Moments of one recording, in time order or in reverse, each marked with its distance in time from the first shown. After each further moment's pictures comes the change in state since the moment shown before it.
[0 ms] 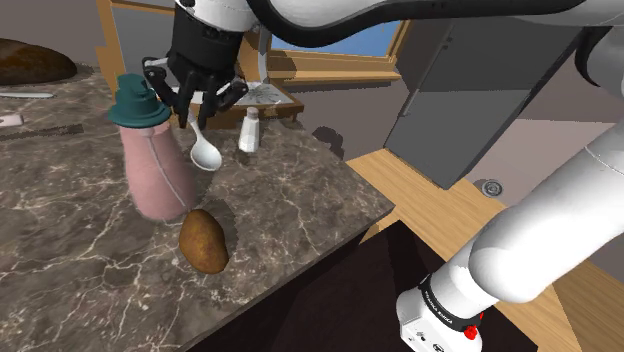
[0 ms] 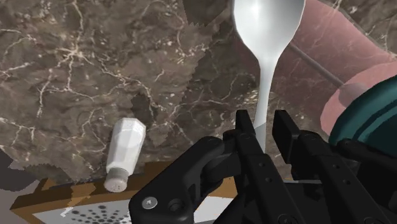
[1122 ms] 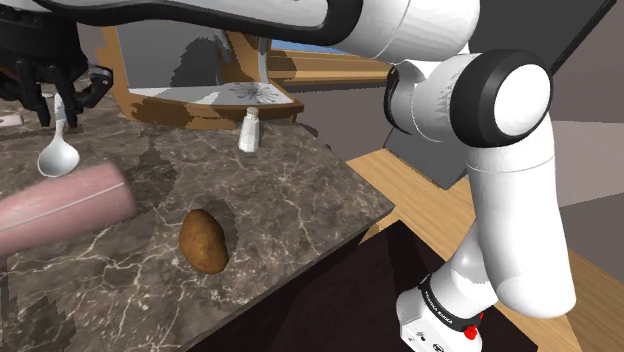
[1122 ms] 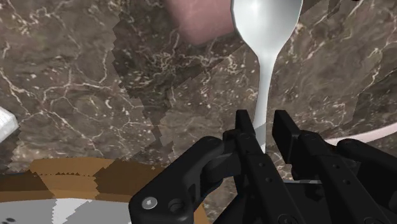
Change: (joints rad) arm 0.462 0.752 -0.070 0.893 -0.498 -0.317 0.234
